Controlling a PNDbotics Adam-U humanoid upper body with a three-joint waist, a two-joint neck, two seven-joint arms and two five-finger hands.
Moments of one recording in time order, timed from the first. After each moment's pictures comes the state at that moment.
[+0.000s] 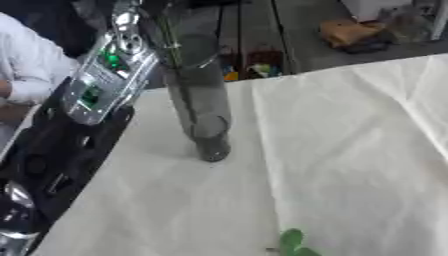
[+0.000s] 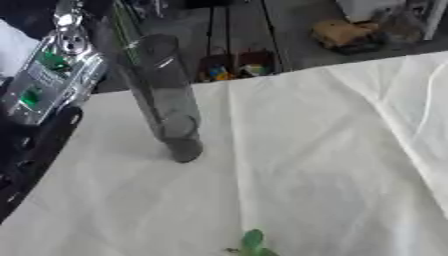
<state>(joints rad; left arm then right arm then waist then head) -1.10 0.50 -0.25 -1.52 0.18 0.46 0.63 -0.39 -0.34 -0.11 -1.98 0.06 -0.44 -0.27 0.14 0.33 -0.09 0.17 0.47</state>
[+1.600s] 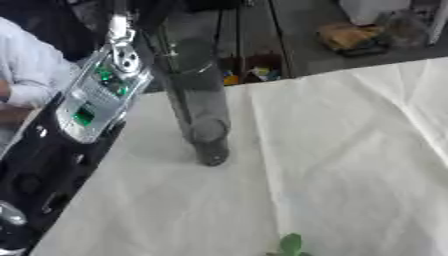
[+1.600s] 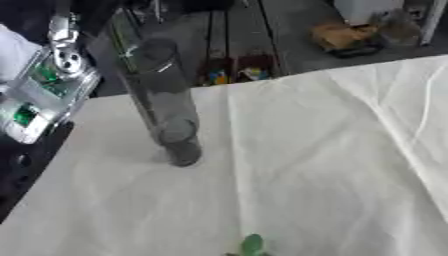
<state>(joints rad) -1.06 0.53 -0.27 -1.58 -0.02 0.49 0.57 -0.39 -0.34 -0.11 -1.98 0.06 -0.43 -0.28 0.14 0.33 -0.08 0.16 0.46</state>
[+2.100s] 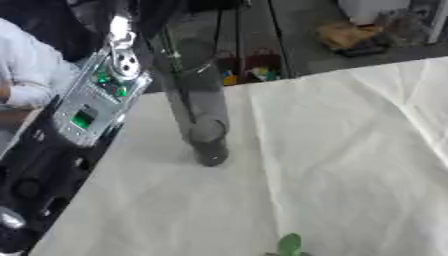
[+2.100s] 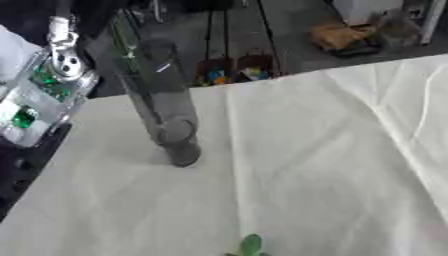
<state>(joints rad) -1.05 0.53 -0.27 -1.59 -0.09 0.47 0.49 -0.39 -0.34 -0.11 -1.98 0.06 -0.43 -0.28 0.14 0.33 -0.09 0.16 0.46</state>
